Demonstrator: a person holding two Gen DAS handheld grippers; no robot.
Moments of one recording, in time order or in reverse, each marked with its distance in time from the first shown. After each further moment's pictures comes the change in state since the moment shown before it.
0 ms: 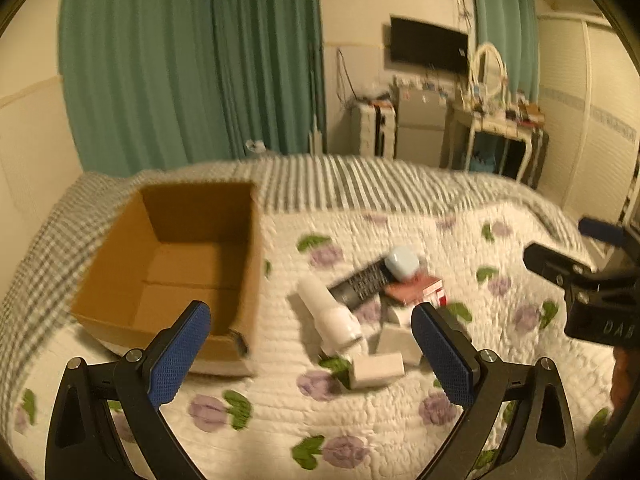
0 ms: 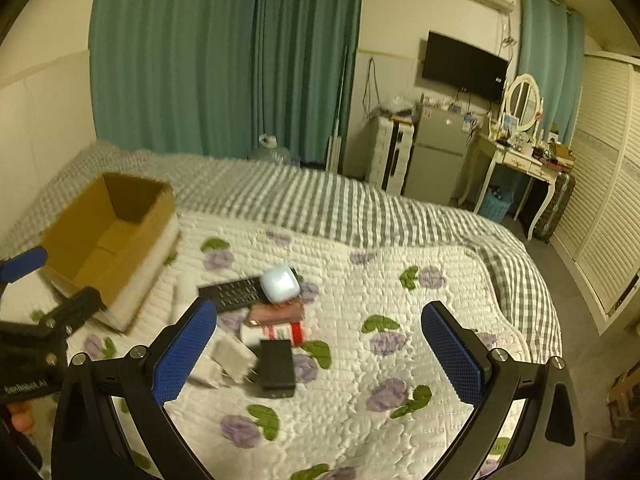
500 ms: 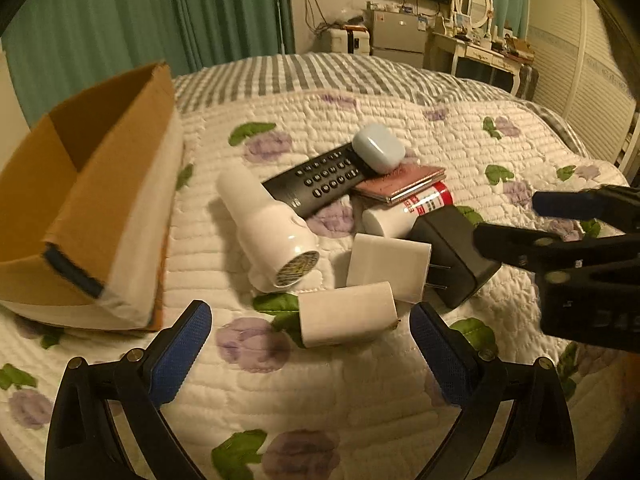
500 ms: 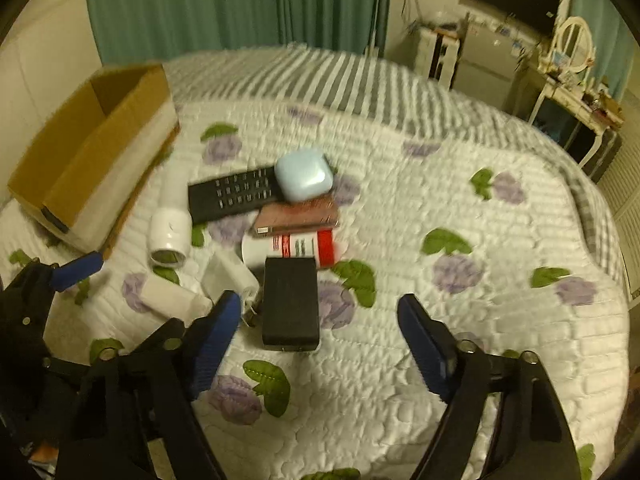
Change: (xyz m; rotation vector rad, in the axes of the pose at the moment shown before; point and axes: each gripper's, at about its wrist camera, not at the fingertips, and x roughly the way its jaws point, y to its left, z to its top) left arm 0.093 -0.037 -0.057 0.063 0.233 -0.073; right arm 0.108 0.013 -0.048 -0.027 0.328 0.138
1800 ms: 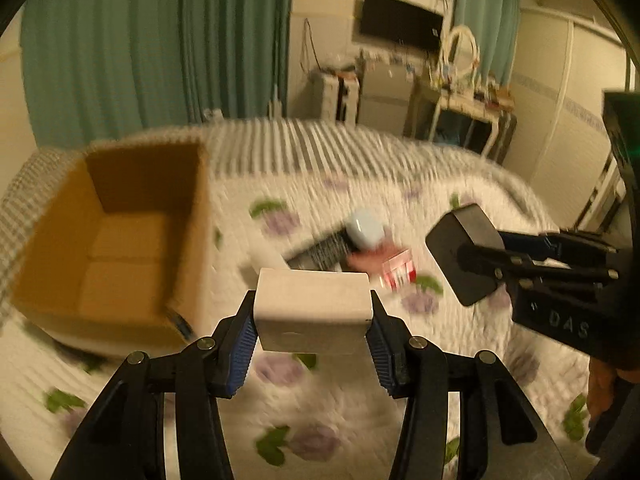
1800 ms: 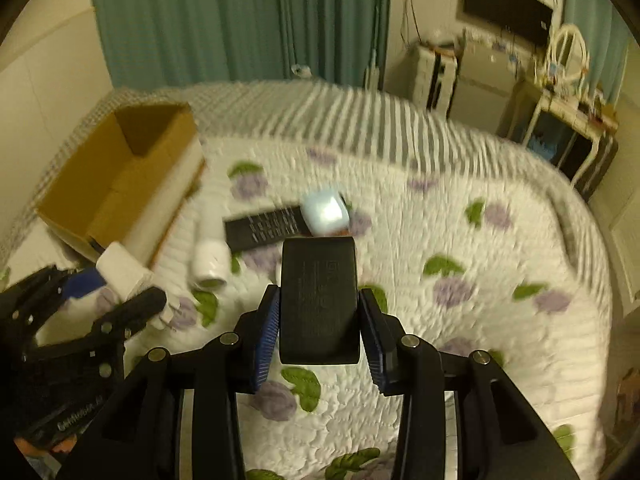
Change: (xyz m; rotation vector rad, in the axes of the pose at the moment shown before) left arm -0.094 0.045 0.036 -0.055 -0.172 -0.089; right arm -0.067 0.021 0.018 0.007 -0.103 0.014
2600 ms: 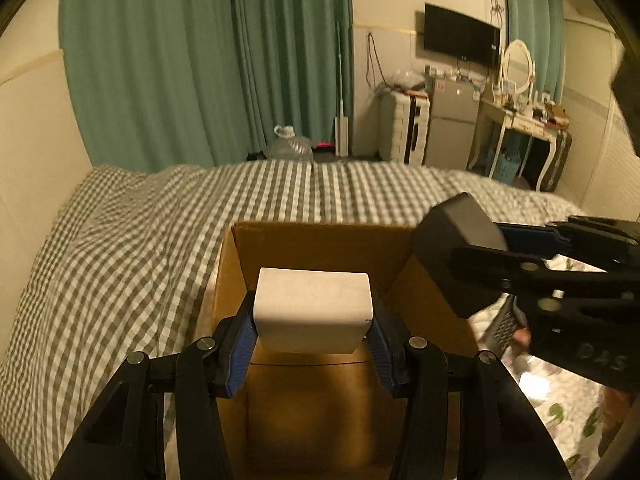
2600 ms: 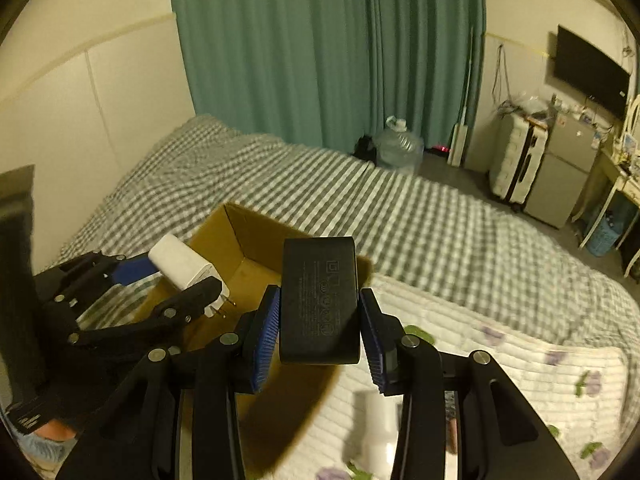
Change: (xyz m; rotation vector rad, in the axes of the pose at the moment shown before) left arm 0.042 0.182 0.083 -0.003 -0.004 0.189; right arm 0.060 0.169 0.167 -0.151 -0.098 0.221
